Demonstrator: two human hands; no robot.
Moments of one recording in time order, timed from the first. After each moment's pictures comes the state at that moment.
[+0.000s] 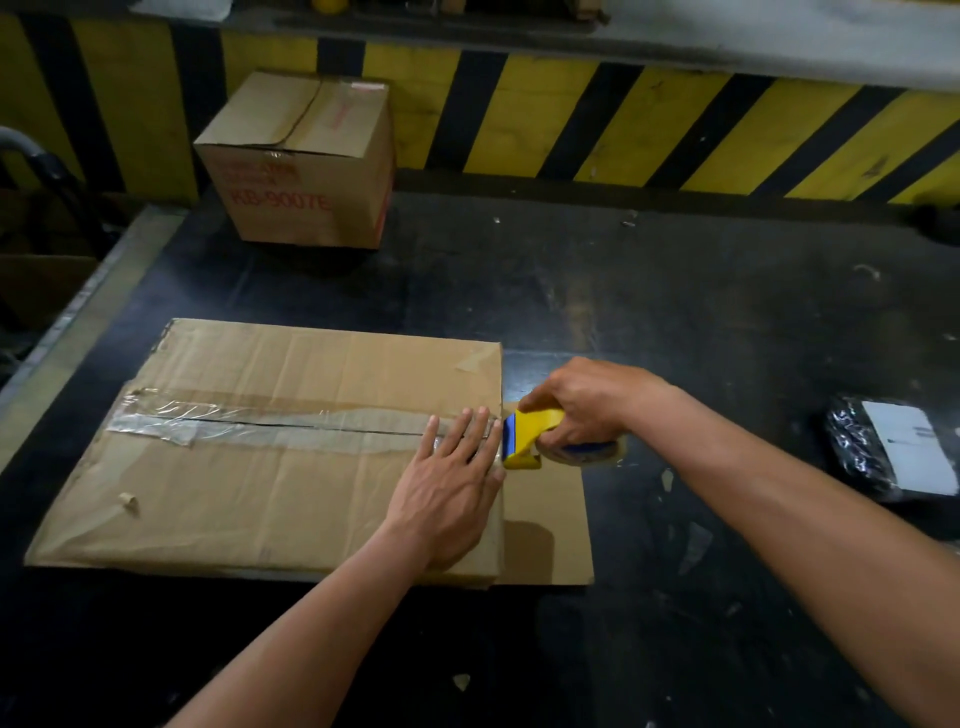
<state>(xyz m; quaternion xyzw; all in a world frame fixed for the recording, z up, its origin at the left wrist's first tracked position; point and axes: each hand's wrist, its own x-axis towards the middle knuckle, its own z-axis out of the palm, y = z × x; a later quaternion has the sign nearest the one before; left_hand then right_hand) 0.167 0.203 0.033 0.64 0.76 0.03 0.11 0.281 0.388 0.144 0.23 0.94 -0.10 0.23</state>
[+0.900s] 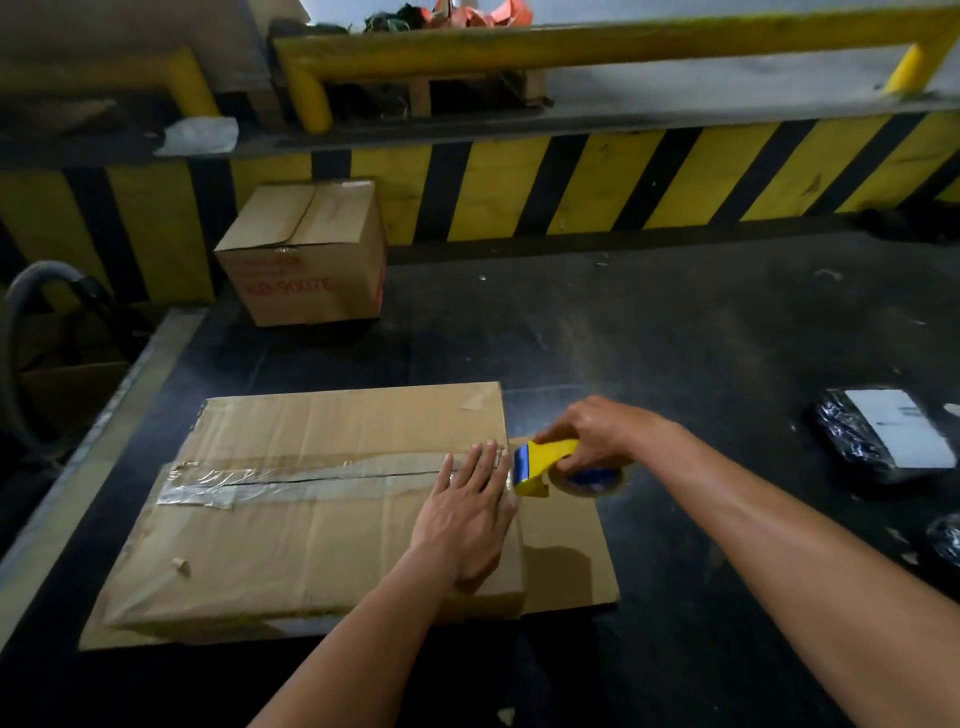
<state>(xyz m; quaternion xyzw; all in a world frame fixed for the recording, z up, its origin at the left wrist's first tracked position) 0.168 0.203 0.040 0.65 0.75 -0.02 0.12 0.310 0.368 0.148 0.30 0.92 -0.15 0.21</state>
